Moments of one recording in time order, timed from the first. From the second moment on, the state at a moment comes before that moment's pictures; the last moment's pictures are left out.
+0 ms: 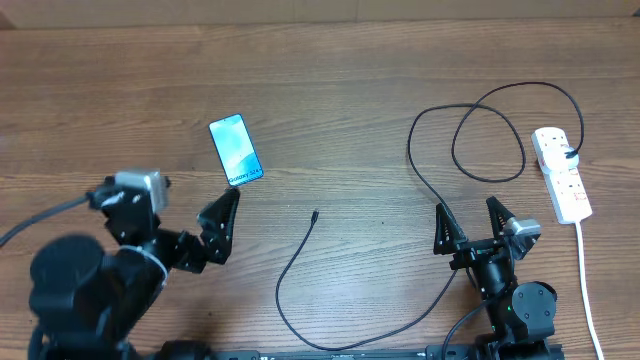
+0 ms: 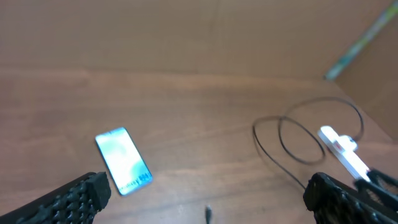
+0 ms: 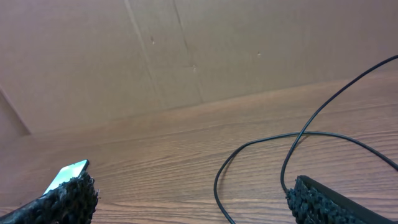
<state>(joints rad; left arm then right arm) -0.02 0.66 1.13 -0.85 0.33 -0.18 0.13 0.01 0.02 -0.03 -0.07 0.28</state>
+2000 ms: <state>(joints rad) -0.03 1.46 1.53 -1.43 0.17 -0.29 0.13 0.01 0.02 -0.03 -0.07 0.28</state>
